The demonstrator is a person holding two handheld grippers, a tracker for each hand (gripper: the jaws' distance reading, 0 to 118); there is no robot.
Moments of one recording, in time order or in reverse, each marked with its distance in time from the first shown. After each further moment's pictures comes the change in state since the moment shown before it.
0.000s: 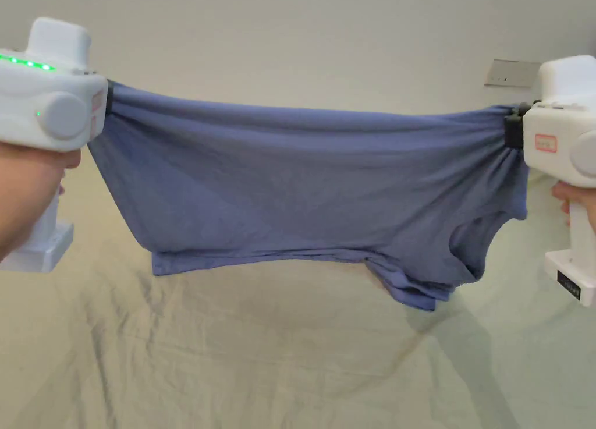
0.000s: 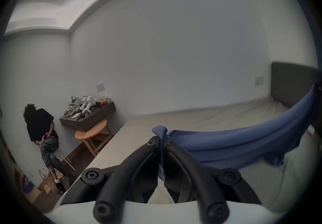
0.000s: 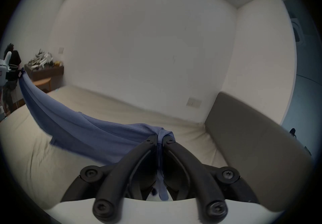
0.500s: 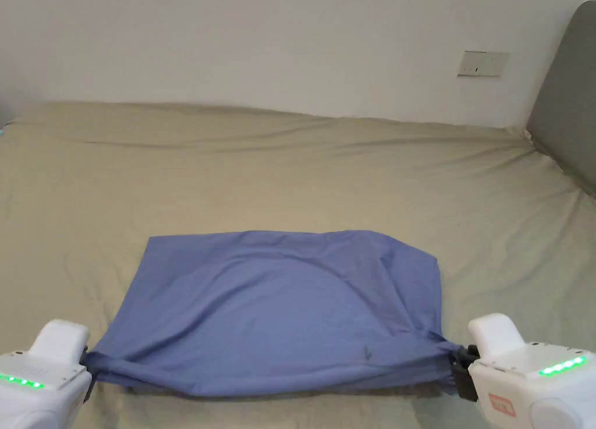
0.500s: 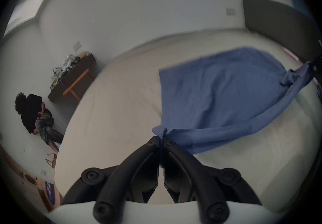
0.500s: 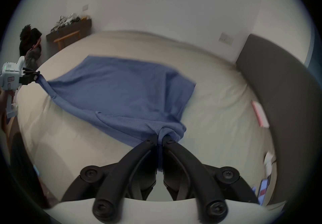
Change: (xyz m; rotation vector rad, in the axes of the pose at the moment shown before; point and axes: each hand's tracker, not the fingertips) left arm 0.016 -0.280 0.156 -0.491 -0.173 -0.193; right arm -0.063 -0.262 0.143 -0.469 0.296 0.015
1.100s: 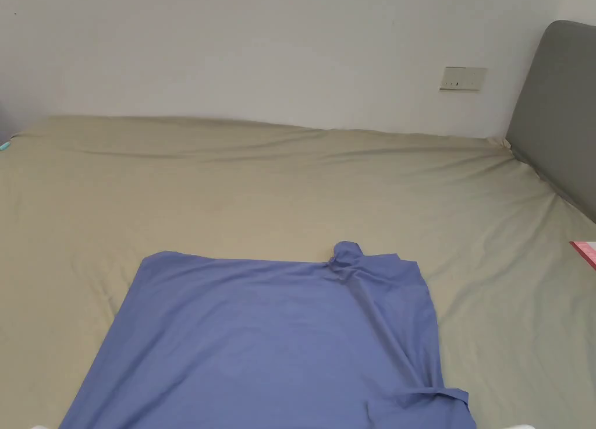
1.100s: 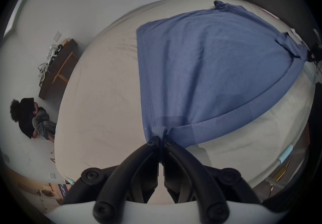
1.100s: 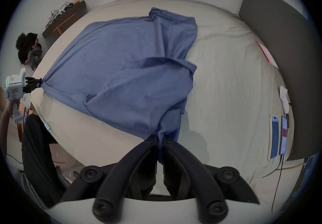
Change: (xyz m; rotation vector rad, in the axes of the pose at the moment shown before) left arm 0.018 -0.110 0.048 -0.193 -0.092 -0.161; right arm -0.005 -0.120 0.052 -0.298 0.083 -0.130
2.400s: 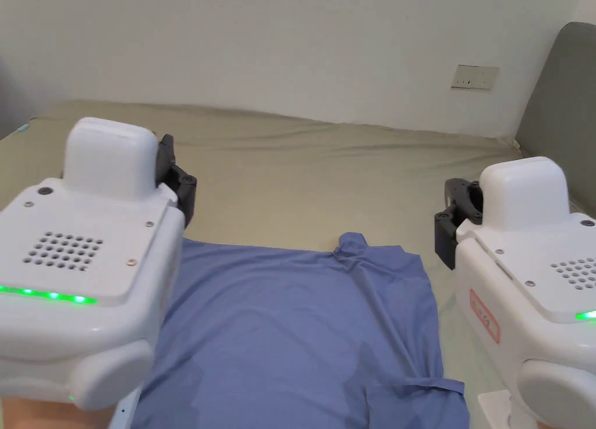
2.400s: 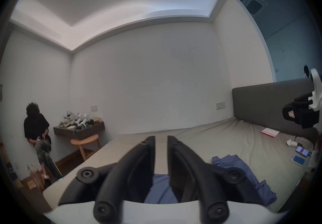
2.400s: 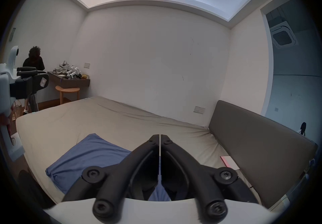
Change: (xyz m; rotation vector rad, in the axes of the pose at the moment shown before) left arm 0.057 0.153 0.273 1.060 0.189 0.309; right arm -0.147 0.111 0.236 1.012 -0.285 0.119
